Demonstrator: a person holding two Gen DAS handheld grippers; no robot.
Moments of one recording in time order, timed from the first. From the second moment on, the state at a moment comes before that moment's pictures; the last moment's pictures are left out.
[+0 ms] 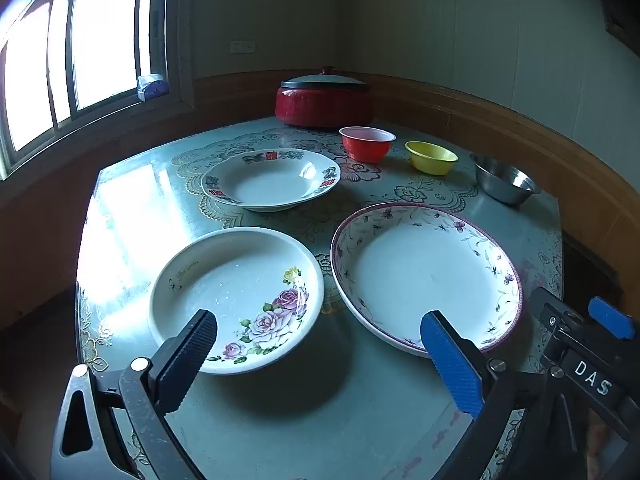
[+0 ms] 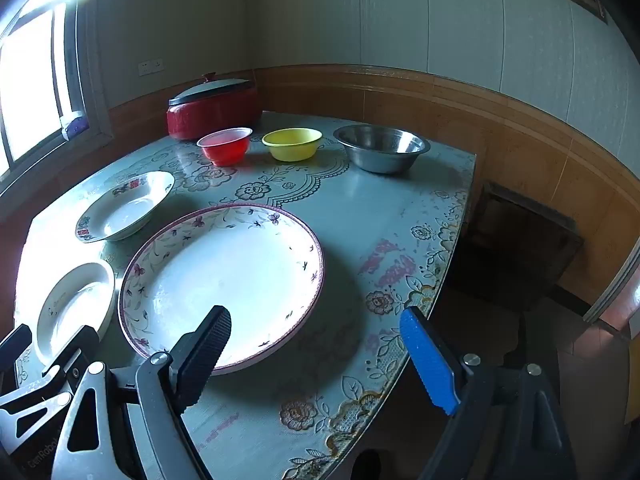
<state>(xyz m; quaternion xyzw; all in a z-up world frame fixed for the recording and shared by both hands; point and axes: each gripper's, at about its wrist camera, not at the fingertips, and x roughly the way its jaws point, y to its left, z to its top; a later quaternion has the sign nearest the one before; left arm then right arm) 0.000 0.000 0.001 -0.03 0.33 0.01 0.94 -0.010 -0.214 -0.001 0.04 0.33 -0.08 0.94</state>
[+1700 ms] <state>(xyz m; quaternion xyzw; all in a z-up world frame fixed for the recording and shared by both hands) -0.007 0.002 0.003 -0.03 0.34 0.01 0.94 -0.015 -0.204 0.003 0.04 0.33 -0.05 0.94</state>
